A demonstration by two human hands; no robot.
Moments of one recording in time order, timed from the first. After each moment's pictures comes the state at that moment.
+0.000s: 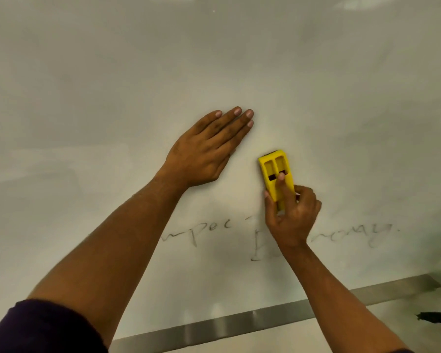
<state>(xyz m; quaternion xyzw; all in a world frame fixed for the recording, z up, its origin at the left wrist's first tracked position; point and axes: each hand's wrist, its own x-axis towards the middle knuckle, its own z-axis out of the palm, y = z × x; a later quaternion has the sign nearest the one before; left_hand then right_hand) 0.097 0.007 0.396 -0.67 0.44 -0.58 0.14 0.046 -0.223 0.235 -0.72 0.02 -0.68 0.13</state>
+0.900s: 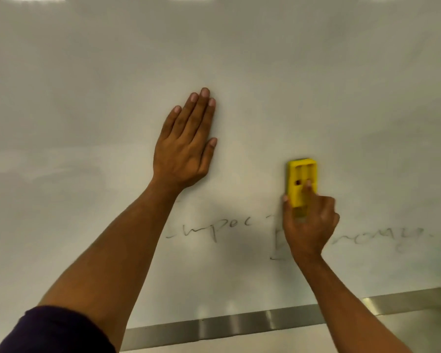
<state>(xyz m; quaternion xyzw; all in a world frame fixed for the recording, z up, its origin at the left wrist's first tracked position) 0.100 0.069 0.382 -0.73 0.26 -0.63 0.02 0.042 -0.202 0.213 -0.74 0.09 -0.63 0.23</state>
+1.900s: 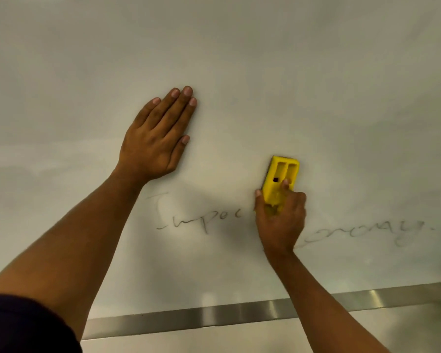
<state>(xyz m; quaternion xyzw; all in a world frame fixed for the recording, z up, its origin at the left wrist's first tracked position) 0.107 0.107 0.388 -0.69 0.31 -0.64 0.13 0.044 -0.161 0.206 -0.73 0.10 -0.59 0.33</state>
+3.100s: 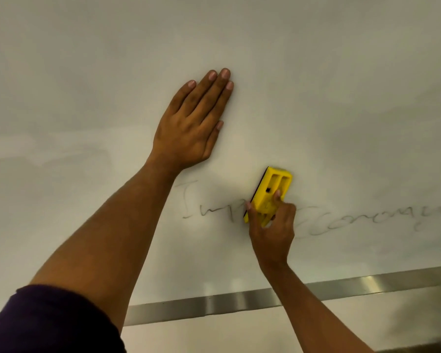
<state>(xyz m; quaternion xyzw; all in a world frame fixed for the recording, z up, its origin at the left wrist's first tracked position) 0.106 0.103 0.383 -0.68 0.33 -0.64 0.11 0.028 -0.081 0.162 -0.75 0.07 -0.54 0.39</state>
